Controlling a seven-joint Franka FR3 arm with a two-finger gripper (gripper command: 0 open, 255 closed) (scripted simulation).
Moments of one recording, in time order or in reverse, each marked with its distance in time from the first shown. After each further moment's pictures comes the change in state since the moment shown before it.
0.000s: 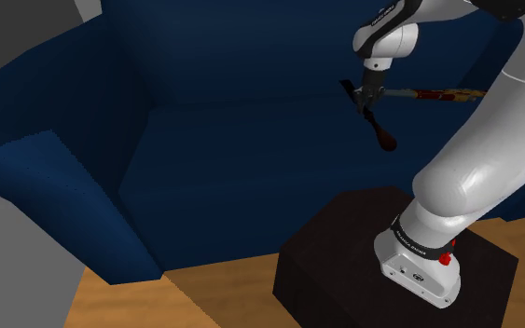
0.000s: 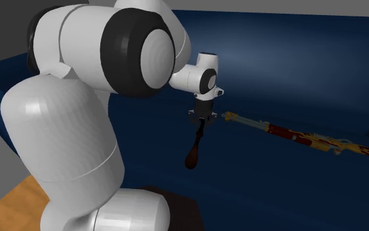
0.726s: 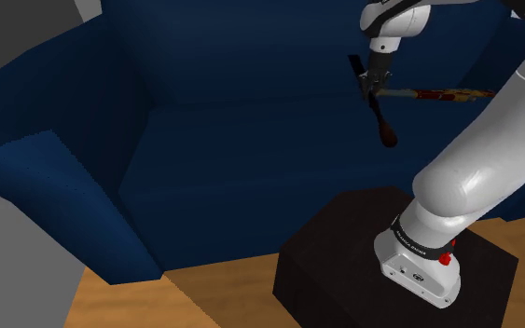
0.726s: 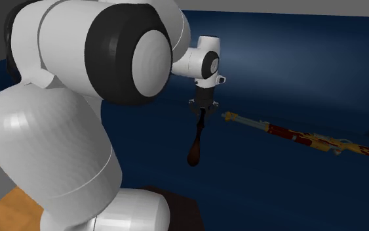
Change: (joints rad) arm 0.005 -0.086 0.001 0.066 -0.038 -0.144 0.026
